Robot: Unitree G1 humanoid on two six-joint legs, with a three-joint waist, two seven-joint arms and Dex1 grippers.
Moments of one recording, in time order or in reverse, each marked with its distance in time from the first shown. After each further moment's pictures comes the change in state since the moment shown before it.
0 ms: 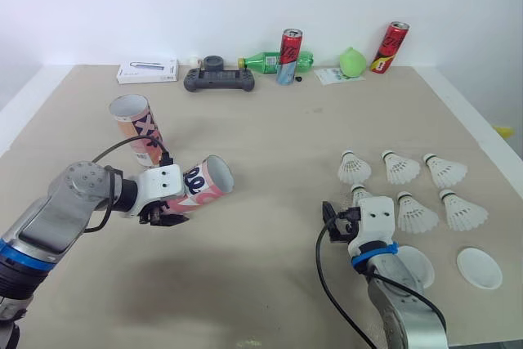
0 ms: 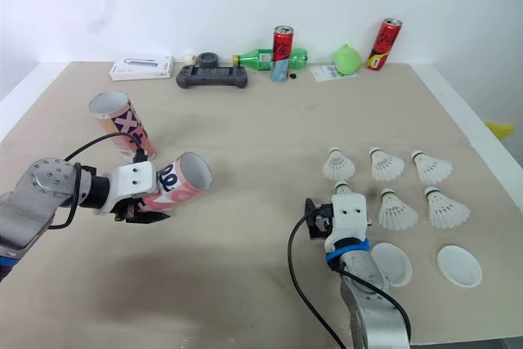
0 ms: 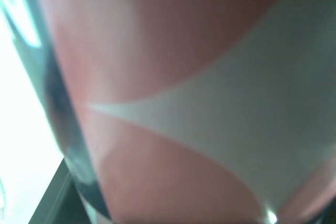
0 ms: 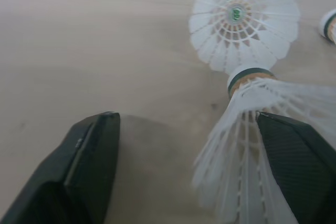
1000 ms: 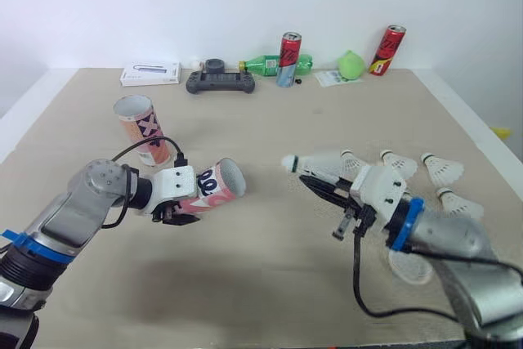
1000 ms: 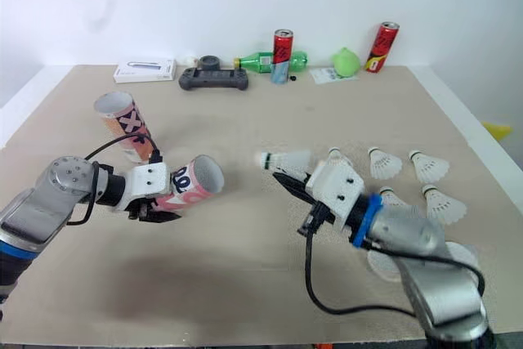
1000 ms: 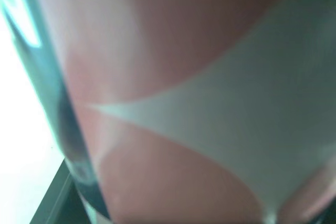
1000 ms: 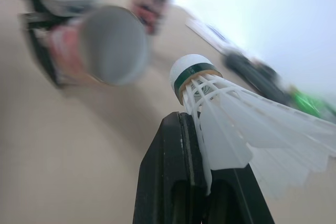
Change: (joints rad) left arm -0.083 -0.080 -0.074 0.081 0.071 -0.065 -0.047; right arm -0.430 -0.582 0.079 -0.142 0.270 -0.068 0.706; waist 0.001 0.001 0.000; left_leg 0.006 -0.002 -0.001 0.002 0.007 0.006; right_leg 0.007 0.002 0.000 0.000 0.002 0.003
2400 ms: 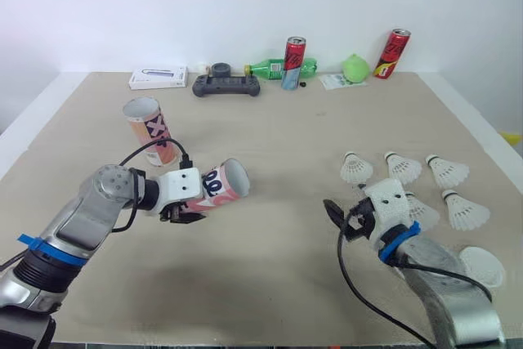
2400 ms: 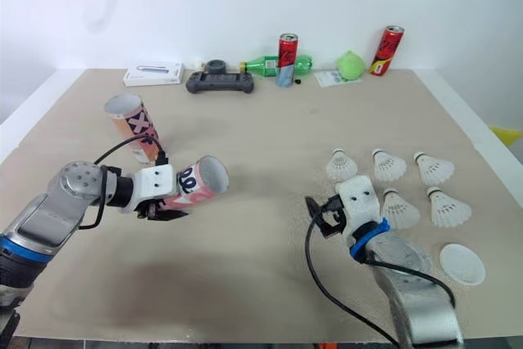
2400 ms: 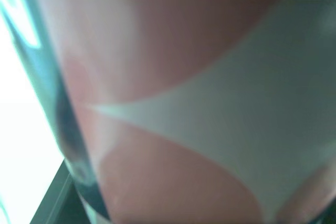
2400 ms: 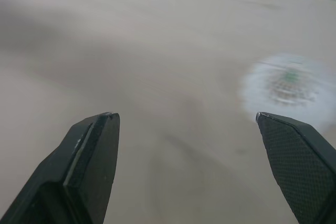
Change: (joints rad) left arm 0.027 -0.087 0.019 0.023 0.076 -0.032 0.024; right arm 0.328 0.339 -0.113 0.049 -0.176 0.267 -0.536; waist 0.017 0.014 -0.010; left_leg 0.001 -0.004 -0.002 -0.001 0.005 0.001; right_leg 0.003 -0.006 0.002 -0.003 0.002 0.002
